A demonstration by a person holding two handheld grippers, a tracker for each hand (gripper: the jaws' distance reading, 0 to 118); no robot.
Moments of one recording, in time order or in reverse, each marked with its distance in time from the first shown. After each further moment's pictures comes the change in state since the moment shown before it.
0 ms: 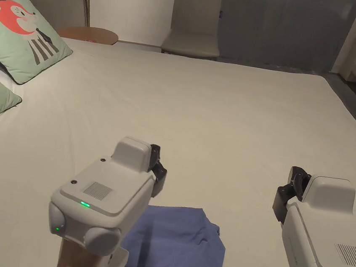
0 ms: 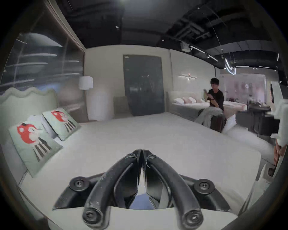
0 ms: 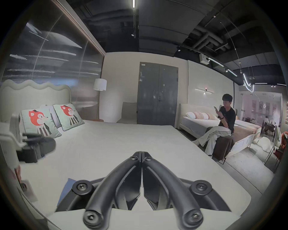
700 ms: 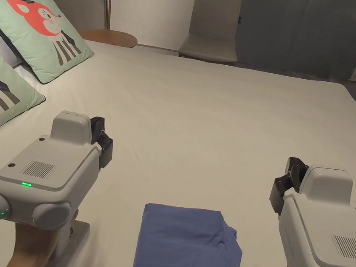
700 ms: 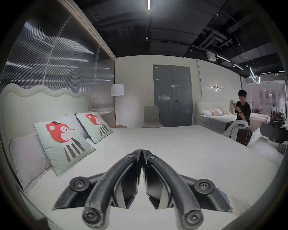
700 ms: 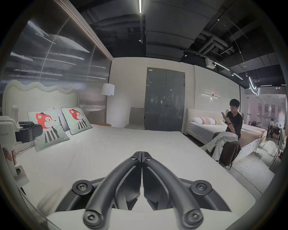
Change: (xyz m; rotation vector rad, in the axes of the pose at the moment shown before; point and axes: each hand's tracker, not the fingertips) left arm -0.086 0.004 0.032 0.073 0.243 0.059; right arm -0.032 0.010 -0.001 0.043 0.069 0.013
